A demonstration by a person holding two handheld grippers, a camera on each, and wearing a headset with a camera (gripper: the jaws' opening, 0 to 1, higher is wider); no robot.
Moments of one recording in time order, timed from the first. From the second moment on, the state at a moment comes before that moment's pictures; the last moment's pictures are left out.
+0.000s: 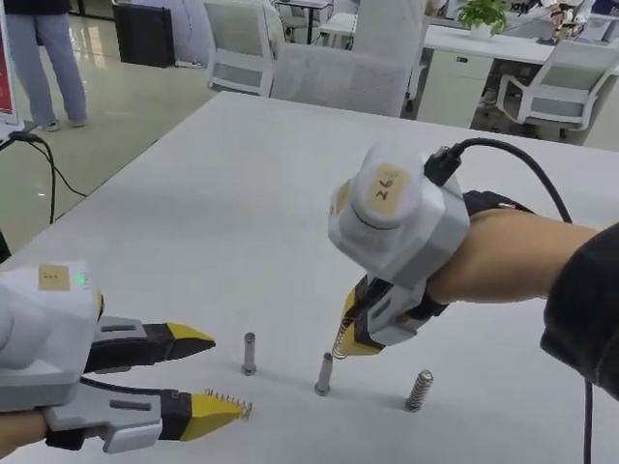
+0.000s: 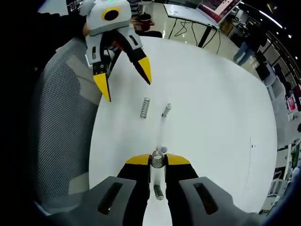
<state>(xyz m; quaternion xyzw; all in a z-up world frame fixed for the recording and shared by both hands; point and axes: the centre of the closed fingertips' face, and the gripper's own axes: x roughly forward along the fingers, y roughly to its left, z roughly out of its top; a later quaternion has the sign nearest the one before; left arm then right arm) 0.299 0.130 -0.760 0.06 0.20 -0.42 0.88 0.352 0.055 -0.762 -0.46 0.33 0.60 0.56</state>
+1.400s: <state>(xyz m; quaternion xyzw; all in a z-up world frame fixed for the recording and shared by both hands) 0.299 0.132 -0.765 0.06 0.21 -0.42 0.88 0.368 0.064 -0.814 -0.46 0.36 0.58 0.57</state>
